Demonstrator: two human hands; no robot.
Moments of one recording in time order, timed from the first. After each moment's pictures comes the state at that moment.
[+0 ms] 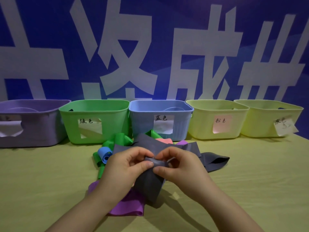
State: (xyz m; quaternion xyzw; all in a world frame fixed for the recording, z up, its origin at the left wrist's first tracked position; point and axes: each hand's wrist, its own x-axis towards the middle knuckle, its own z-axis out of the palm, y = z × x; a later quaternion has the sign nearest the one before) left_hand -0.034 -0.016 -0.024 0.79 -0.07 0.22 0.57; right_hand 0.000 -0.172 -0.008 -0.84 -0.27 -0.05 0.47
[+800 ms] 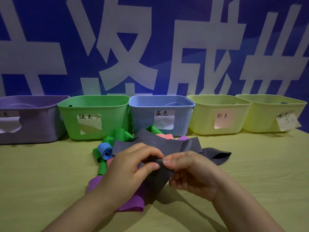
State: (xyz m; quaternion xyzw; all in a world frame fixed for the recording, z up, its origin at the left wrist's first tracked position) left_hand -0.039 -0.015 -0.024 0.86 -0.22 0.29 0.35; right_hand 0.001 -0.183 -0.001 -0.60 -0.14 0.33 0.71
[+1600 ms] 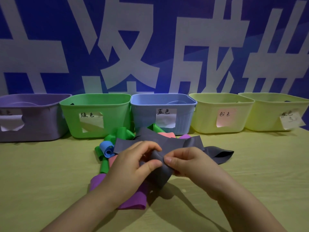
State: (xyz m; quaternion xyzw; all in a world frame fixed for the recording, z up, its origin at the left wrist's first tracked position) left_hand -0.032 -0.013 -0.033 0.86 -0.16 0.28 0.40; right_hand 0.002 -0.183 -0.007 -0.80 -0.24 0.14 0.54
